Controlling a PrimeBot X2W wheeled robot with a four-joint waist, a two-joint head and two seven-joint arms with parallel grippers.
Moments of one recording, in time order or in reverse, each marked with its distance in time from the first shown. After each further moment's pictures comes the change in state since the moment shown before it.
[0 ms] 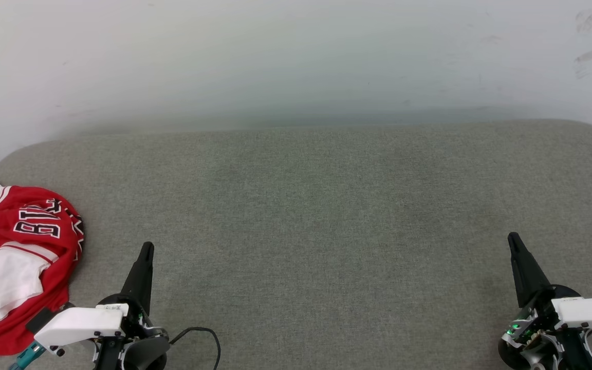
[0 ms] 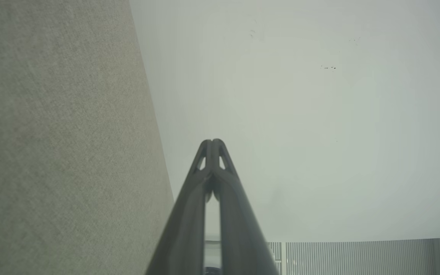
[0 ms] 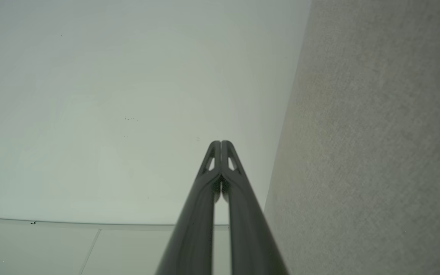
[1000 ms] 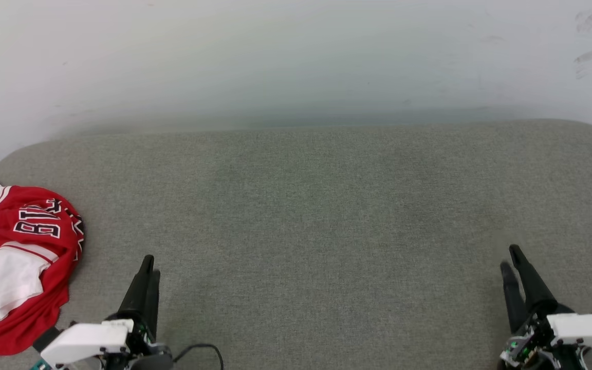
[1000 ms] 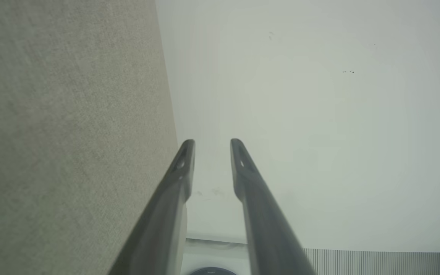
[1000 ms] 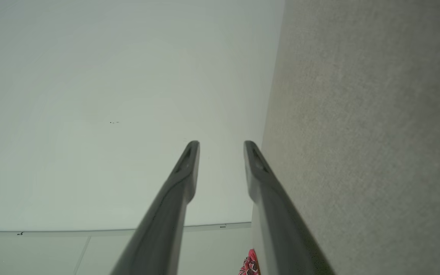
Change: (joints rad) left arm 0.023 -0.003 -0.004 0.027 0.000 0.000 -0.001; right arm 0.024 0.000 0.001 0.027 0.000 0.000 0.000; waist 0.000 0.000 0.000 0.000
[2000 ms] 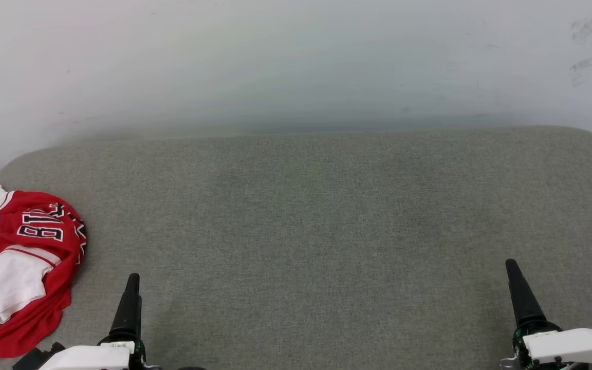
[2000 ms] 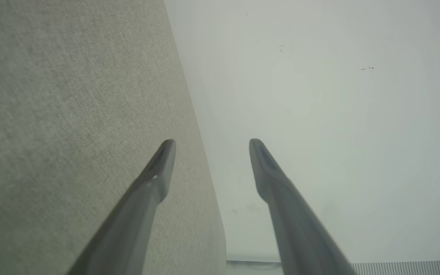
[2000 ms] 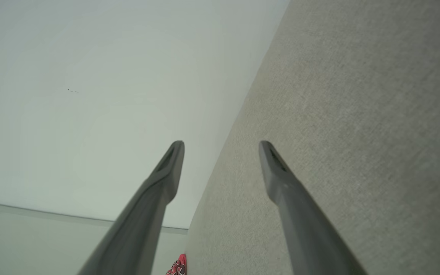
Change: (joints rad) left arm 0.090 -0.001 0.003 -0.031 0.177 0.000 -0.127; right arm 0.086 0.001 0.037 -0.047 -0.325 0.000 -0.127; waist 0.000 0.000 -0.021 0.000
